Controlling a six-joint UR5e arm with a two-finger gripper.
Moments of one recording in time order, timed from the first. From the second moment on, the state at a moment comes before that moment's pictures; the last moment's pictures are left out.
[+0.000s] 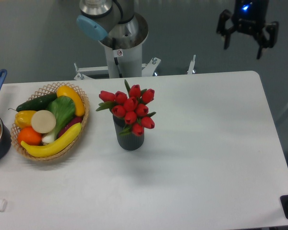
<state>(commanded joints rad) 3.06 -1.61 -1.49 -1.45 1.46 1.75</state>
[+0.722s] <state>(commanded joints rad) 3.07 -1.61 -1.50 -1.45 1.43 1.75</state>
